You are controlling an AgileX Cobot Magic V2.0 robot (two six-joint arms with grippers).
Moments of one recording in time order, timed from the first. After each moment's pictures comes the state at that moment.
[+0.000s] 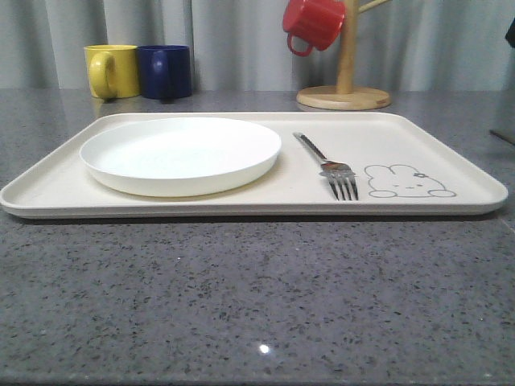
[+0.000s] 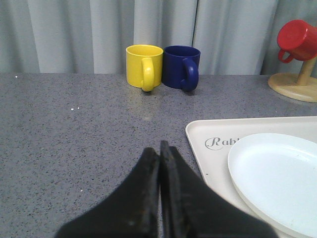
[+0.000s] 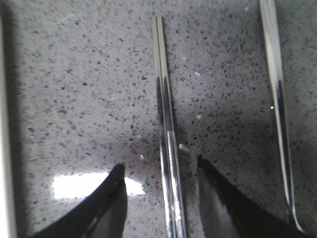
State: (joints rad) left arm -0.12 0.53 -0.43 -0.37 0.13 0.33; right arm -0.11 1.62 -1.25 0.15 0.85 -0.01
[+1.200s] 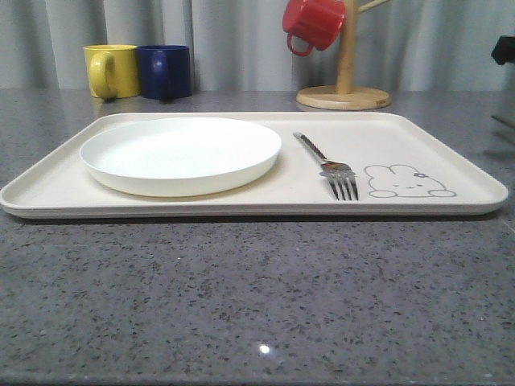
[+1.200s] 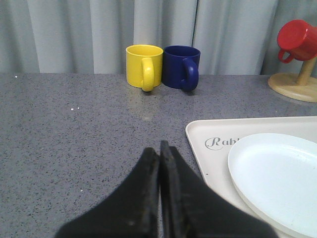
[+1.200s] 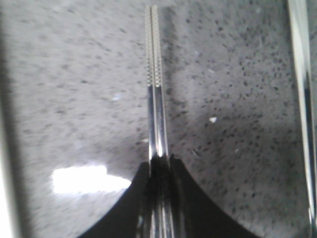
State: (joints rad) left arm -0.12 0.53 -0.43 -0.37 0.13 0.33; right arm -0.08 1.63 -1.25 0.15 0.84 0.00
